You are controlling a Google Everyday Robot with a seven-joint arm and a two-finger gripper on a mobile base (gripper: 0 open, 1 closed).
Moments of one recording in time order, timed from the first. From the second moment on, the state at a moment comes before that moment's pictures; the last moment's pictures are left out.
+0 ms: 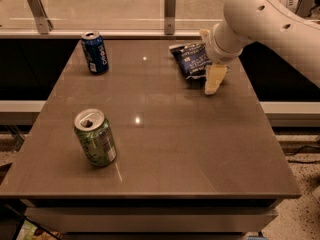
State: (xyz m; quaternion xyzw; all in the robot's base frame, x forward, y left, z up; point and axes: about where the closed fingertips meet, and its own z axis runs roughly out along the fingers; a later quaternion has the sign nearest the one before) arm 0.697 -0.151 0.853 -0.70 0.64 -0.15 0.27
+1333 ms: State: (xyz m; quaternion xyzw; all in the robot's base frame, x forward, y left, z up) arm 0.709 -0.178 0.877 -0.66 0.66 -0.19 0.29
